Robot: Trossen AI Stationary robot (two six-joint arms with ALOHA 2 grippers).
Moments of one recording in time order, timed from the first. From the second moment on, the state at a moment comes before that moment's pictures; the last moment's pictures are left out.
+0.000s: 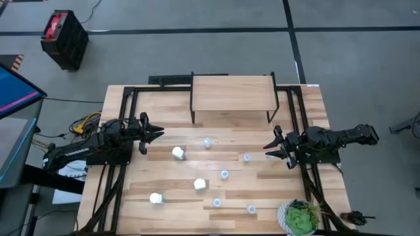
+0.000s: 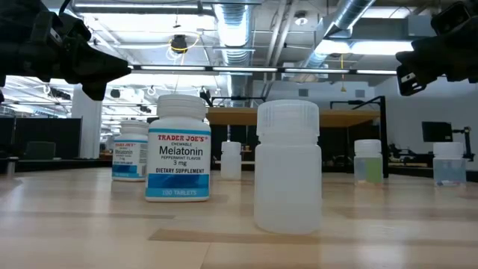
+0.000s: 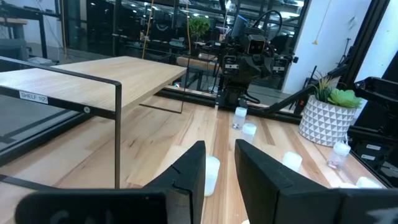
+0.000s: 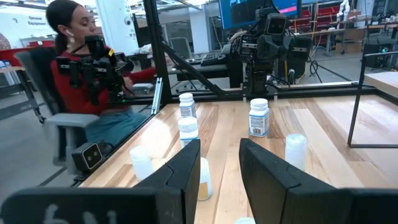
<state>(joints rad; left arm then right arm) 0.32 0.03 0.03 0.01 0.20 -0.18 0.14 0.03 0.01 0.04 -0.08 0.13</state>
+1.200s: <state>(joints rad) 0.32 0.03 0.03 0.00 0.06 0.17 0.14 0.03 0.00 0.04 -0.08 0.13</state>
